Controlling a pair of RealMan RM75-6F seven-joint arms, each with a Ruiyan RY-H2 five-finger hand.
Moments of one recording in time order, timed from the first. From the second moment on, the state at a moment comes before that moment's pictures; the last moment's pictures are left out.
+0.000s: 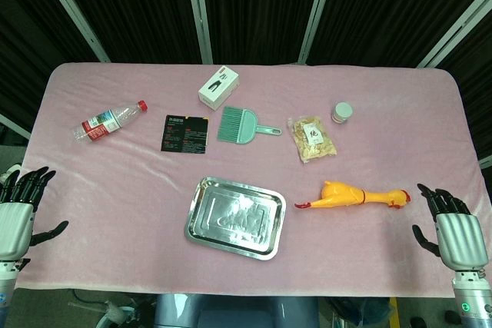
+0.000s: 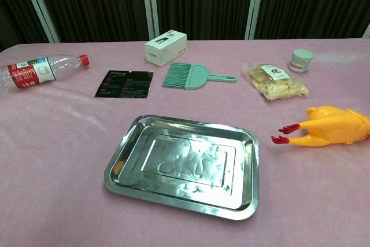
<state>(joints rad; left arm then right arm) -0.09 -1.19 -0.06 -1.62 1.55 1.55 0.10 0.07 -1.15 0.07 -1.62 -1.51 1.50 -0.12</state>
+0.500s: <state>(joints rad) -0.09 -1.17 -0.05 -1.63 1.55 1.55 0.10 0.08 -1.13 0.06 -1.63 -1.53 1.48 -0.06</state>
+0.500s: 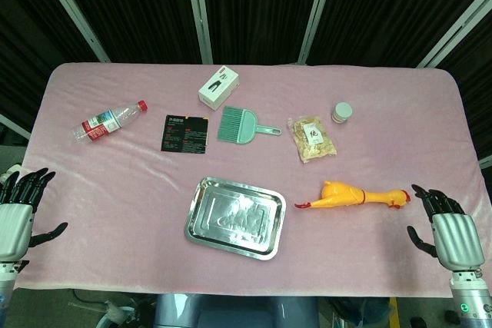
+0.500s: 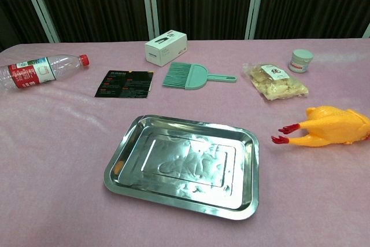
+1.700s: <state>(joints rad) -0.13 -1.08 -0.10 -1.71 1.52 1.52 0.12 0.44 -1.22 0.09 -1.46 -1.44 0.92 0.08</state>
